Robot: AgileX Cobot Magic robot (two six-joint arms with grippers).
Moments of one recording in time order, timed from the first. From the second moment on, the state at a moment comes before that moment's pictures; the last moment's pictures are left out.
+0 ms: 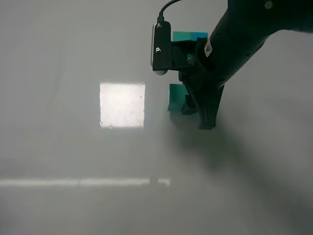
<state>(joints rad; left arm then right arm) -0.01 -0.01 -0.50 0.08 1.05 -0.14 0.76 1.58 -1.55 -0.36 0.96 -0.78</state>
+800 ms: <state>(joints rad) -0.01 -0.01 -0.50 0.08 1.05 -0.13 0.77 1.58 -1.55 -0.37 0.96 -0.73</state>
